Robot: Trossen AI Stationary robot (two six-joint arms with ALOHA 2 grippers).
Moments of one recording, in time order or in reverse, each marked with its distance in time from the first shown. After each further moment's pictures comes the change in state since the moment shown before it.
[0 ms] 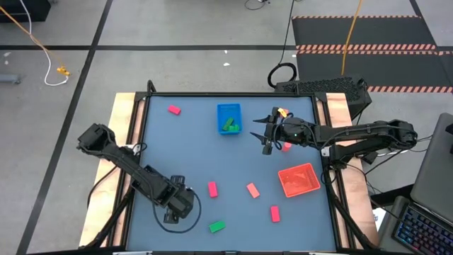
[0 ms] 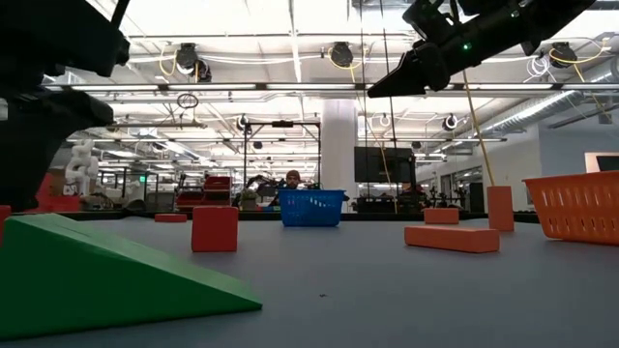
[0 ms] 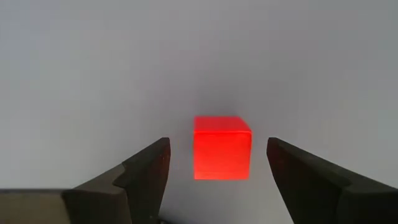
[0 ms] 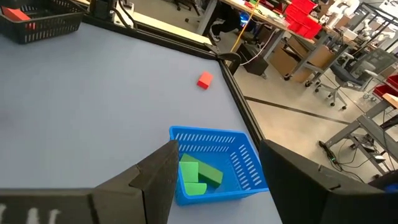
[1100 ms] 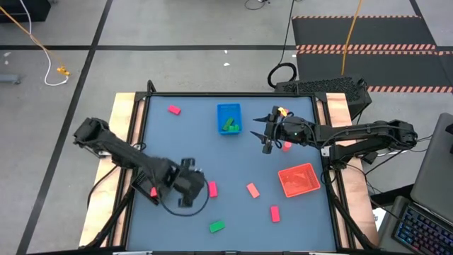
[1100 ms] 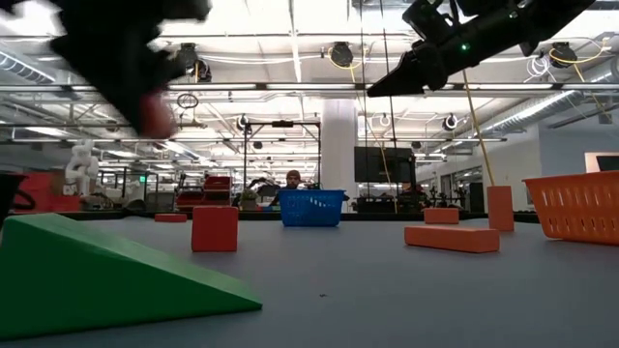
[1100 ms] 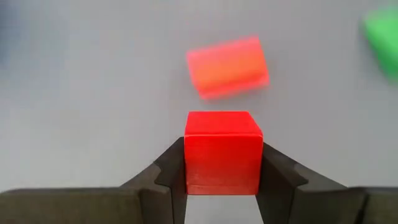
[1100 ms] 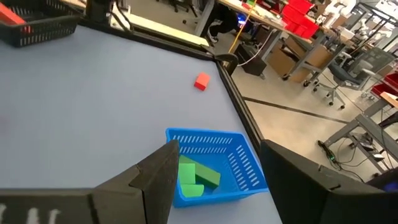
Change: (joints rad) left arm 0.186 -0.098 0.091 0.021 -0.207 0.189; right arm -0.013 0.000 0.000 0.013 -0.007 0.006
